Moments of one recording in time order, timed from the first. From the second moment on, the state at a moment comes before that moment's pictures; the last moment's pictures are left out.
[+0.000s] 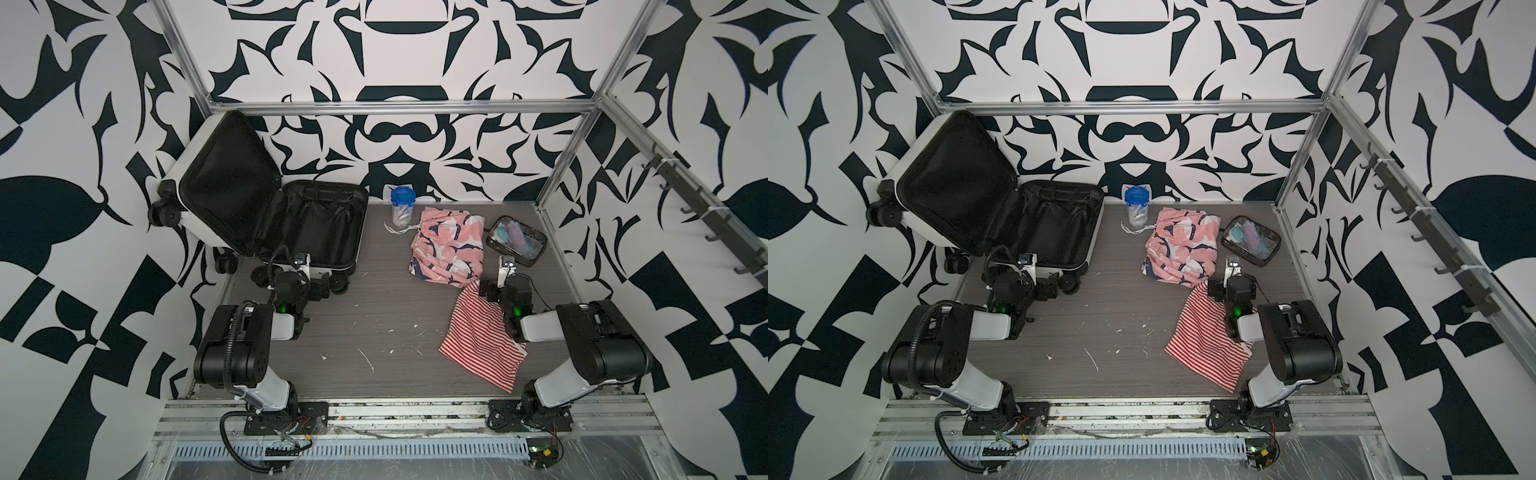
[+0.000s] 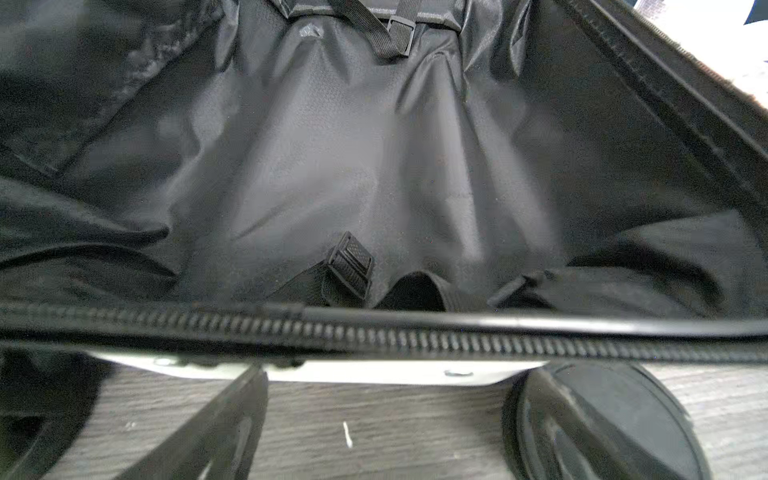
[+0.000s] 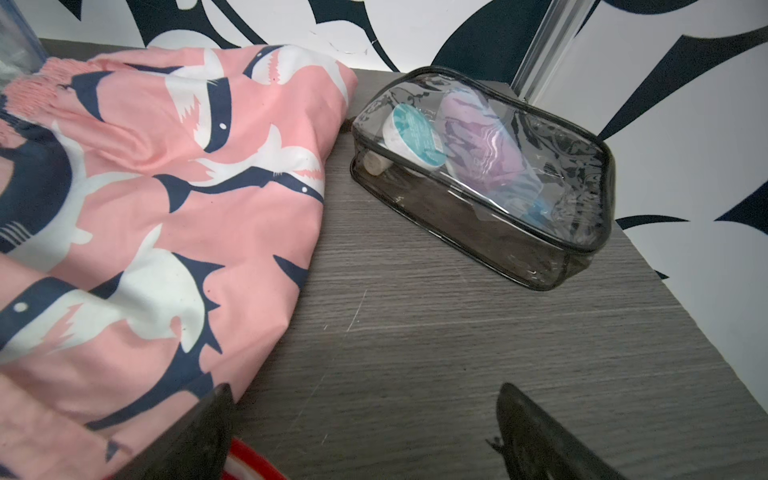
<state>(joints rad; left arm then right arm) -0.03 1.58 0.38 0.76 0.10 0.00 0.10 1.58 0.34 0.79 0.19 0.00</state>
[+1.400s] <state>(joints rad) -0.55 0.96 0.72 -0.19 0.18 -0.71 0.46 1.06 0.63 -0.62 -0.08 0.73</state>
